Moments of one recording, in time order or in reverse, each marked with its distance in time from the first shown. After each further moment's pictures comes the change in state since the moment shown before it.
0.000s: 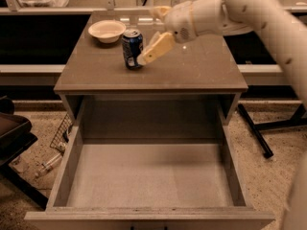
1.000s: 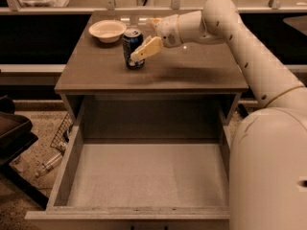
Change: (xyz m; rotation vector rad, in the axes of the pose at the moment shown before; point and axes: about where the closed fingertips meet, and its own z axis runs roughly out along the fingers) arm 0.057 -0.068 0.061 0.005 -0.074 0.142
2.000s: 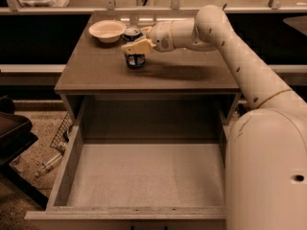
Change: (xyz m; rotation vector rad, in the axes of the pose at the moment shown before) arm 0.002 0.004 0.026 -0.036 -0.076 0.062
